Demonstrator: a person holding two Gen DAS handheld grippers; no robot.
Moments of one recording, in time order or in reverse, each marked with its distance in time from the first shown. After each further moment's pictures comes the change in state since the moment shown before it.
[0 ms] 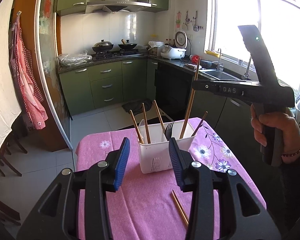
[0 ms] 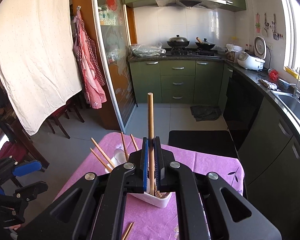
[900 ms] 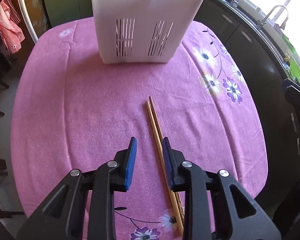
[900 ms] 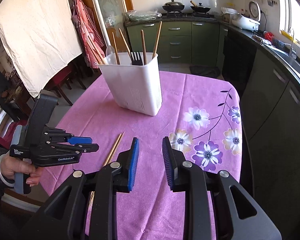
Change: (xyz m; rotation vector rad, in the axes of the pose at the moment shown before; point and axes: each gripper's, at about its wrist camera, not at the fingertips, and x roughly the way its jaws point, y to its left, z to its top) left arm 0.139 -0.048 -0.140 -0.138 0.615 -0.079; right arm -0.067 -0.044 -0.217 0.054 0.222 0.030
